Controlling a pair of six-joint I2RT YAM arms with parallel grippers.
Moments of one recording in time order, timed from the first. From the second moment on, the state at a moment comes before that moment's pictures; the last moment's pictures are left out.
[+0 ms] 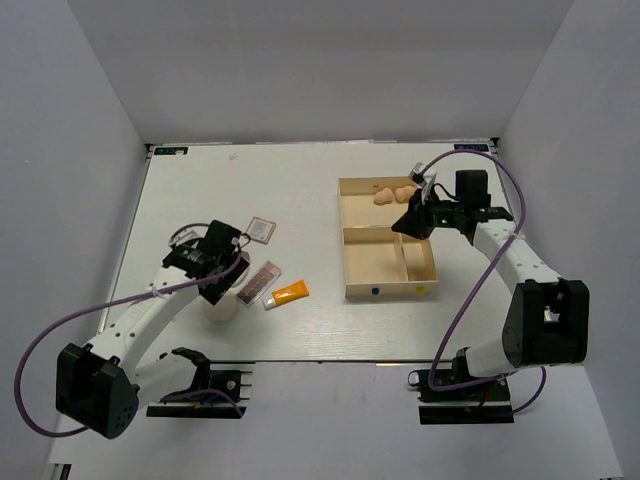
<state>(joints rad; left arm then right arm) -0.42 1.11 0.86 -0.90 -0.36 -1.22 0.10 1.43 1.01 -0.35 -0.91 -0.40</state>
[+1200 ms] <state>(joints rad) -0.10 1.06 0.46 -0.70 -0.11 -1.41 0.11 1.43 0.96 -0.34 -0.90 -0.40</state>
